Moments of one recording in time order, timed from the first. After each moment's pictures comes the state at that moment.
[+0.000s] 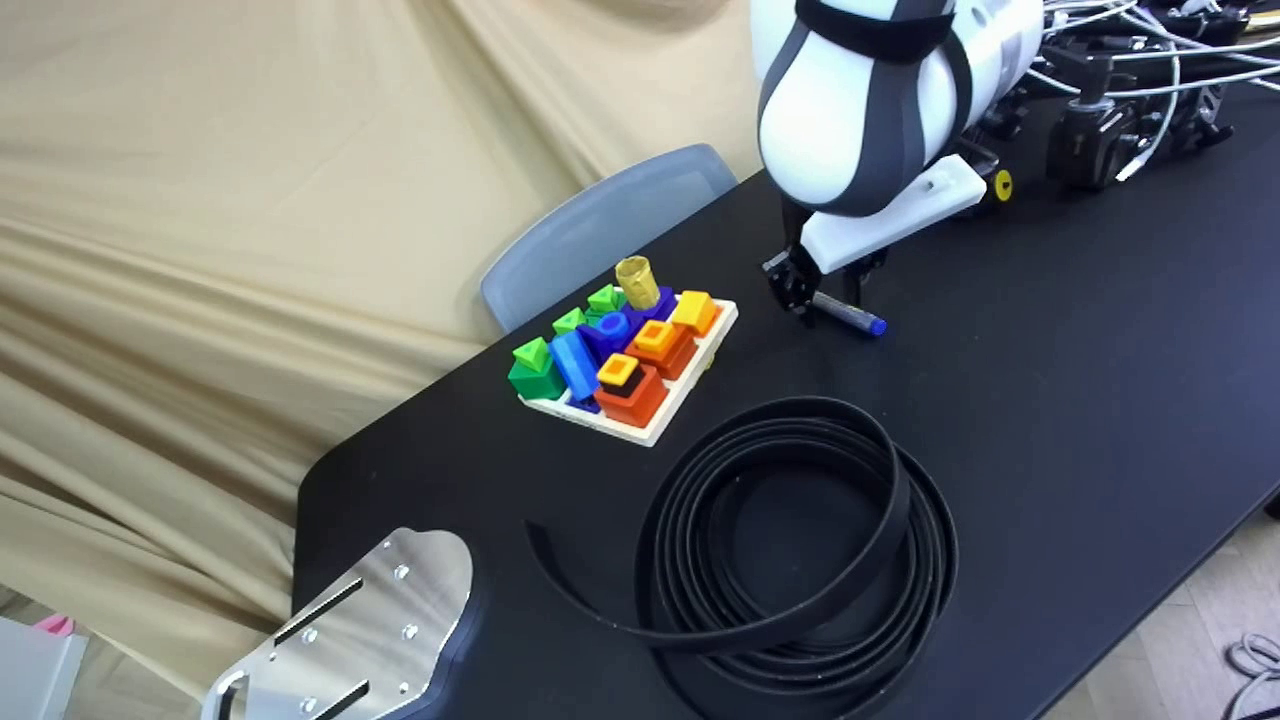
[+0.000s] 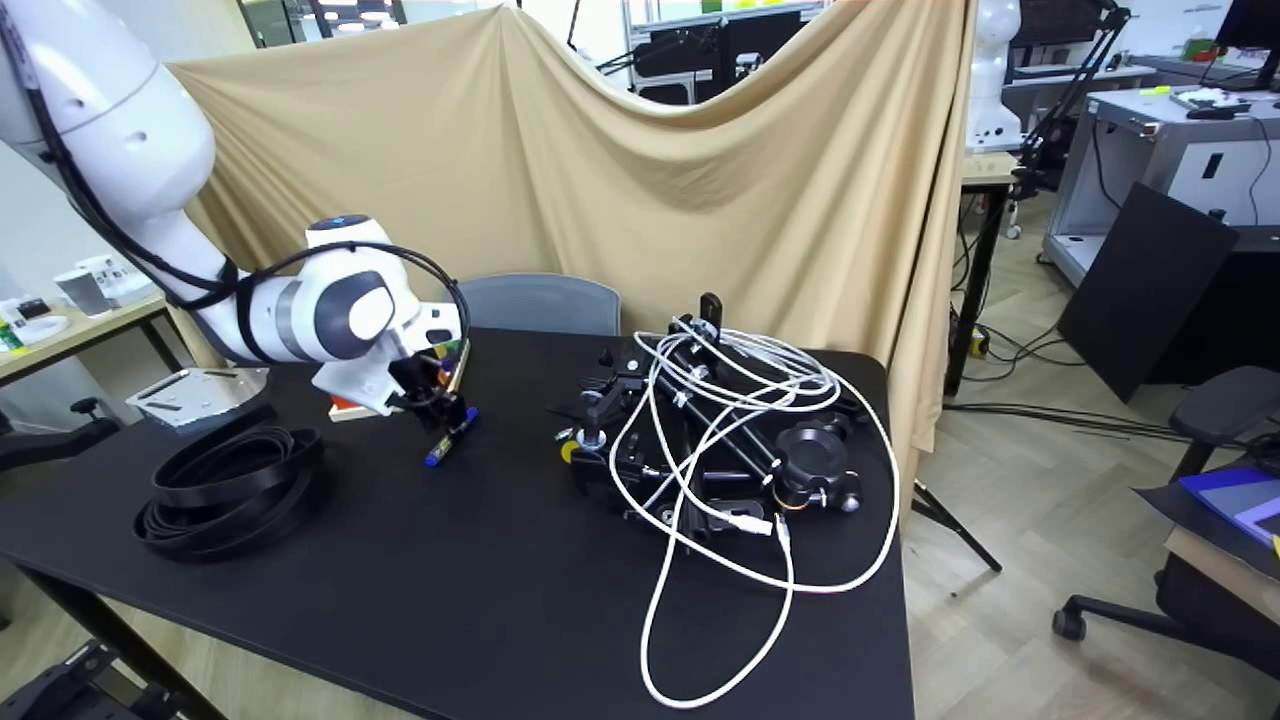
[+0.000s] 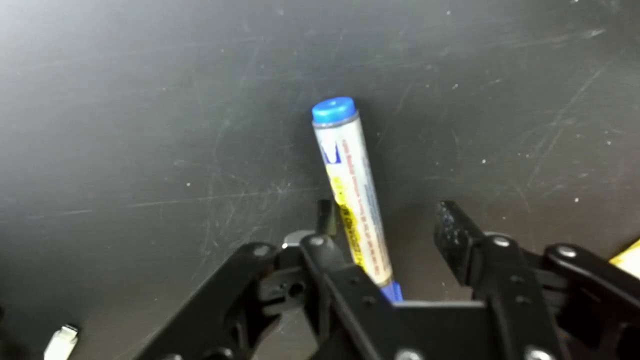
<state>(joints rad) 0.18 0.60 0.03 -2.09 -0.01 2.83 0.35</state>
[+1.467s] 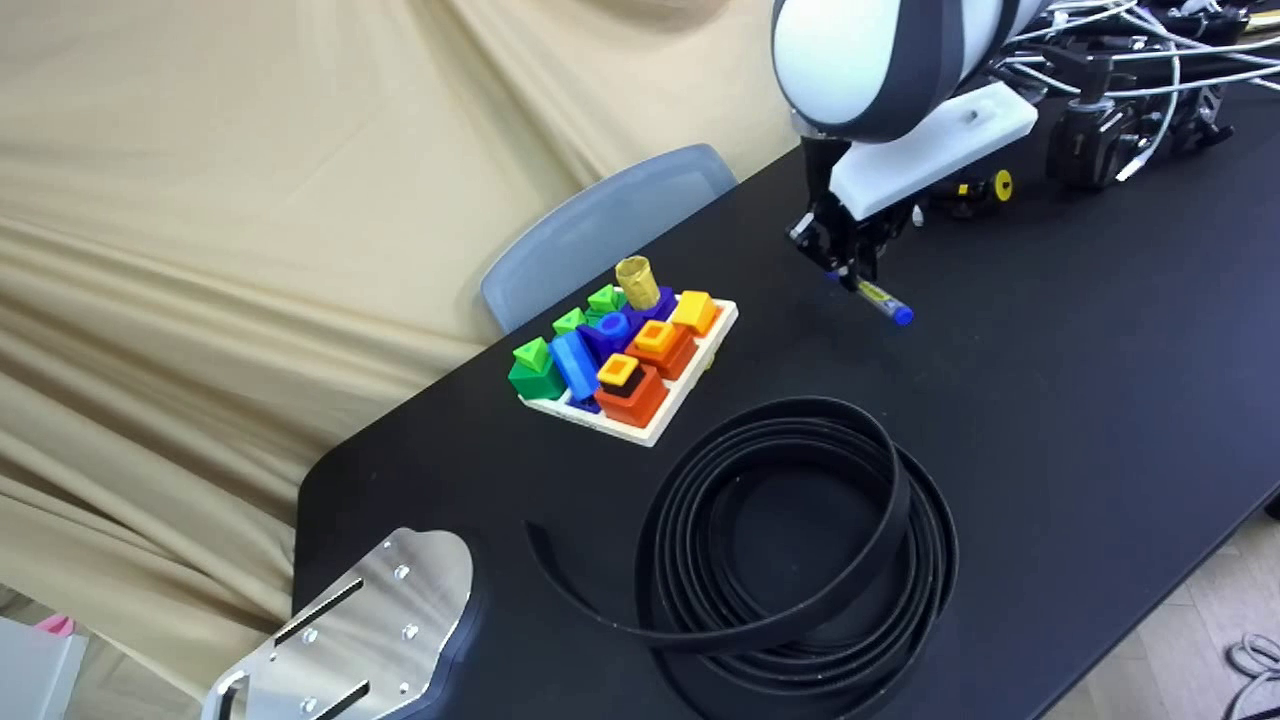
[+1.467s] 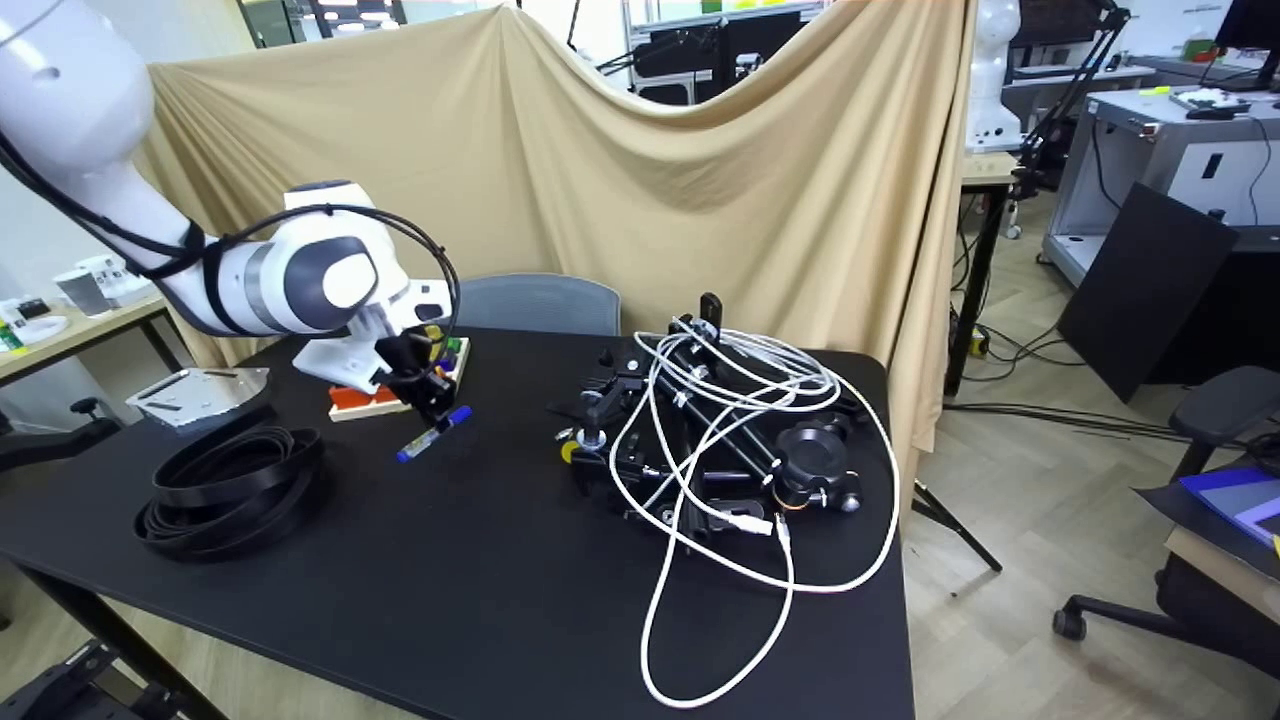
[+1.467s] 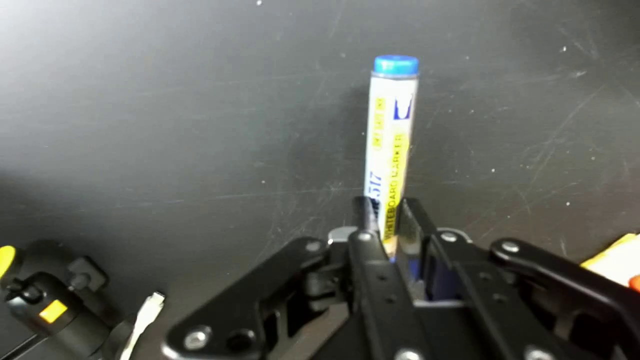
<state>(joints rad) 0.21 0.44 -0.03 -2.20 0.00 2.75 0.31</state>
